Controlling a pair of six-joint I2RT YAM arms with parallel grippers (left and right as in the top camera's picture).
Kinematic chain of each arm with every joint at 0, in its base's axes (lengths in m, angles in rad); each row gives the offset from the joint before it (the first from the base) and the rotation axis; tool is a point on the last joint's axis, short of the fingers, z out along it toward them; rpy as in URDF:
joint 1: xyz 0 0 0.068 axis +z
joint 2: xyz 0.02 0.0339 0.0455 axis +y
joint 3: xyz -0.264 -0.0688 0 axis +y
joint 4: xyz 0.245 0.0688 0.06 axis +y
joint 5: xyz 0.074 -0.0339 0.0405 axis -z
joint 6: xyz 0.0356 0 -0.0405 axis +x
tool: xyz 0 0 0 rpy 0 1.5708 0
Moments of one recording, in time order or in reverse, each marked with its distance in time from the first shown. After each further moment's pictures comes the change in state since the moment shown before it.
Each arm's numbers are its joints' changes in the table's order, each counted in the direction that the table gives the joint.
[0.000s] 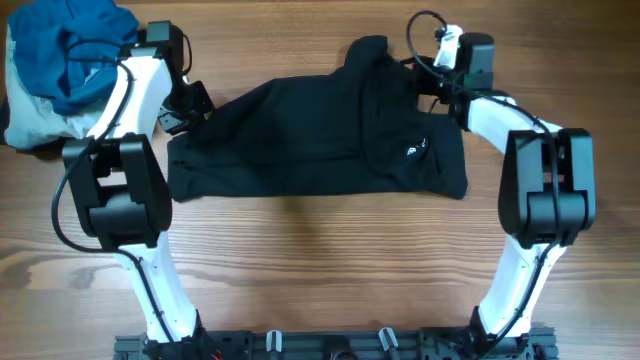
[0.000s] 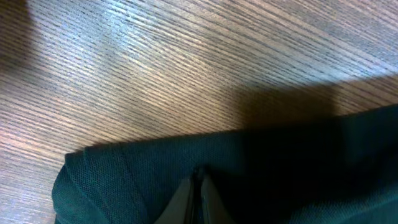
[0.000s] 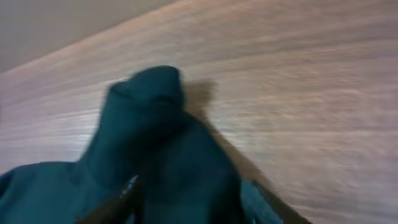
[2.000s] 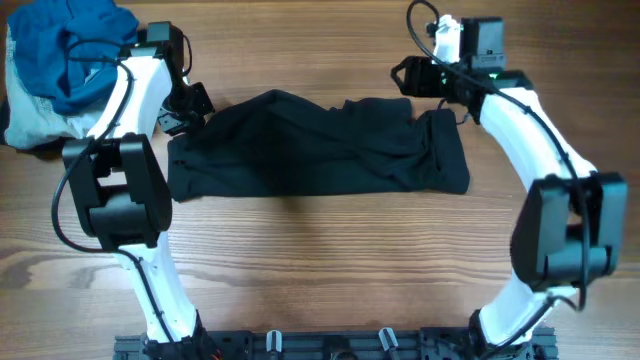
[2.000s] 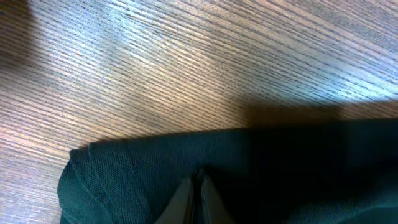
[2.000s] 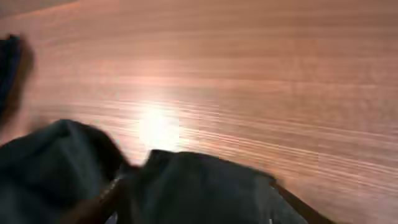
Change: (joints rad) left arm 0.000 0.000 0.000 0.013 -0.005 0.020; right arm 0.060 -0.246 -0.060 0.484 0.005 -0.144
